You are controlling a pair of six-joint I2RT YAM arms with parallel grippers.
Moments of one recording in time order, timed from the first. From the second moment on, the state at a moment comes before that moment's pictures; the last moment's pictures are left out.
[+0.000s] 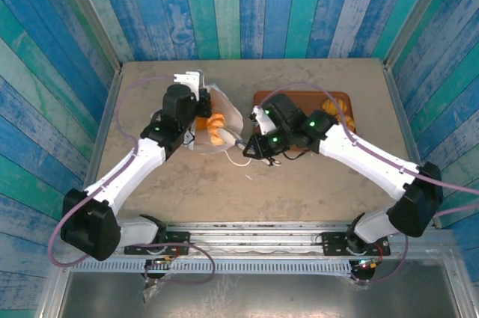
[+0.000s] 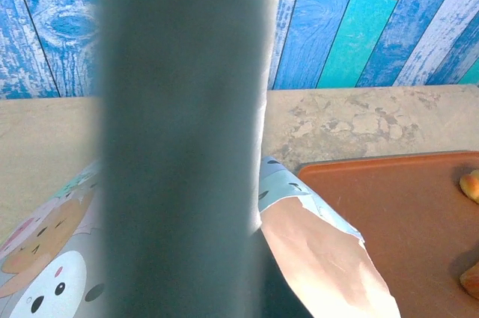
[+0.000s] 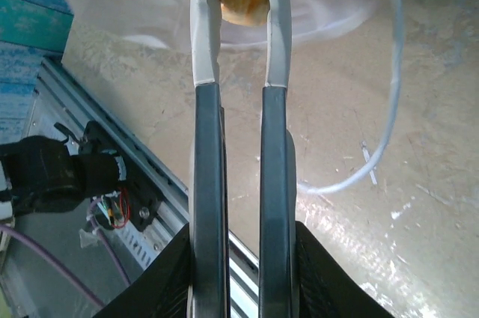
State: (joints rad) left arm -0.43 1.26 0.95 -0.02 -0.13 -0.21; right arm 0.81 1.46 1.32 -0.81 -0.37 0.48
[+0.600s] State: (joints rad) left arm -0.42 1.33 1.02 -0.03 -0.16 -0.19; right arm 0.62 1.16 1.32 -0.98 -0.36 0.37
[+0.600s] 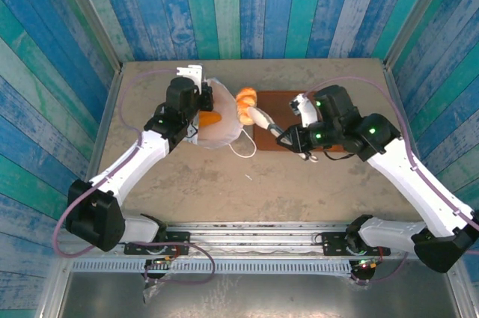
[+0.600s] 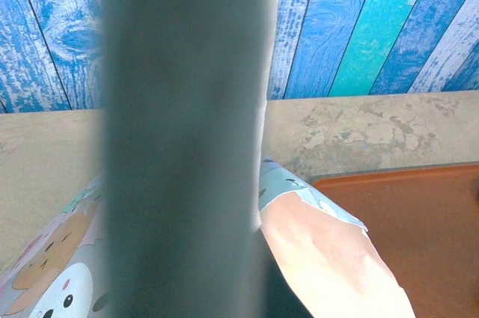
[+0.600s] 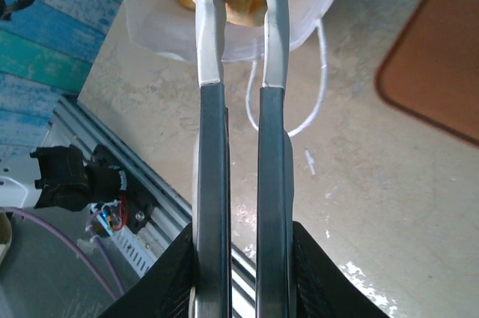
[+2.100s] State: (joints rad) left arm -0.42 1.32 1.01 -0.04 -0.09 -0.18; right arm -0.02 1.73 1.46 -1.07 -0.36 -0.07
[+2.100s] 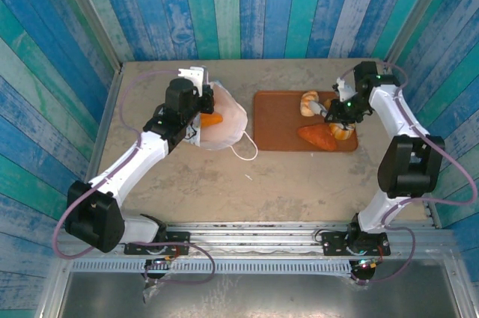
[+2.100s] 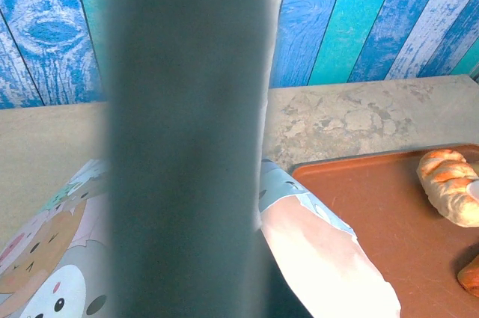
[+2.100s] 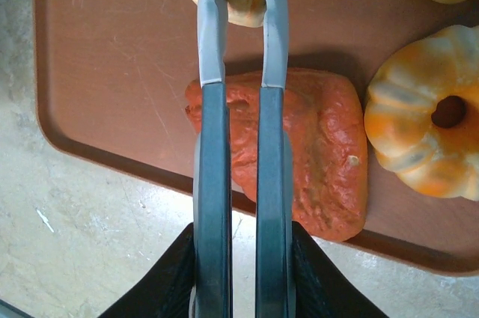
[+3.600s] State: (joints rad) left arm -0.42 1.32 1.01 -0.04 -0.07 -0.19; right arm -0.07 1.78 1.46 -1.10 -0.38 -0.05
